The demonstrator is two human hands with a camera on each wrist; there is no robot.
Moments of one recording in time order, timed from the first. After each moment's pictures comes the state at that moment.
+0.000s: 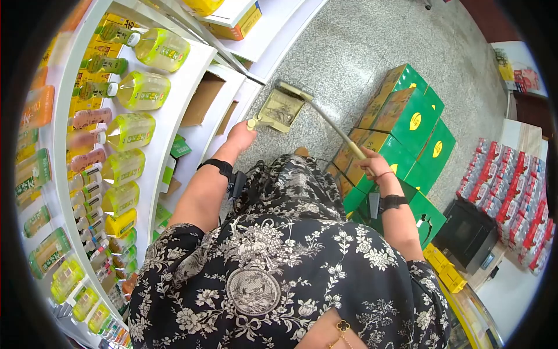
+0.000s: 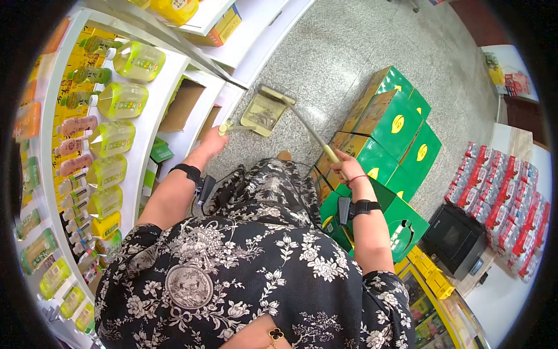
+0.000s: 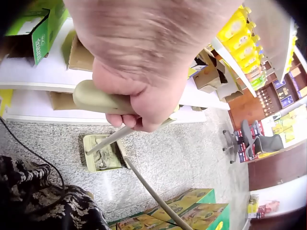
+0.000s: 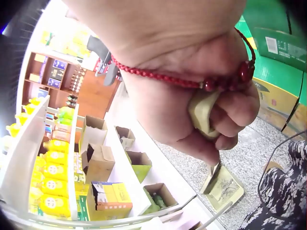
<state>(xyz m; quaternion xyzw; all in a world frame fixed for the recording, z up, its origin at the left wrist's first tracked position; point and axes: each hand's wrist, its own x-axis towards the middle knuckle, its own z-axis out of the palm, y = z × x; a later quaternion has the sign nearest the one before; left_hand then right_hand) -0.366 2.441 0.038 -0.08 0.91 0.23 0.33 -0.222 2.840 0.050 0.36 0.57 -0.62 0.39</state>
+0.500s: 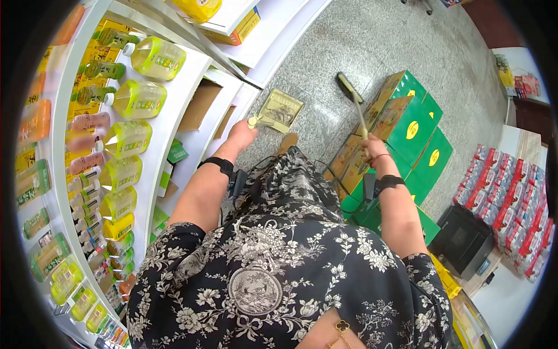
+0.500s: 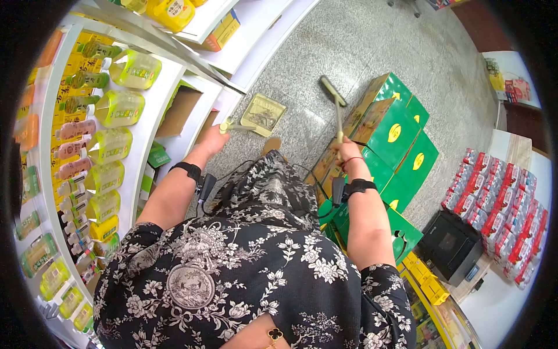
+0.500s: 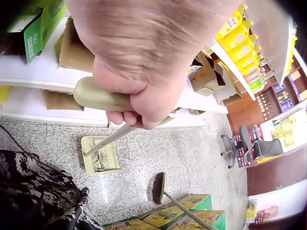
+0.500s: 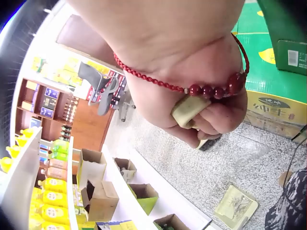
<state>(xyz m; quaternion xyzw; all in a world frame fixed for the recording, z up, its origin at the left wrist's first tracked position) -0.391 2.464 0.031 -0.10 0.91 0.23 0.32 -0.286 2.863 0.008 0.47 0.54 -0.65 0.27</state>
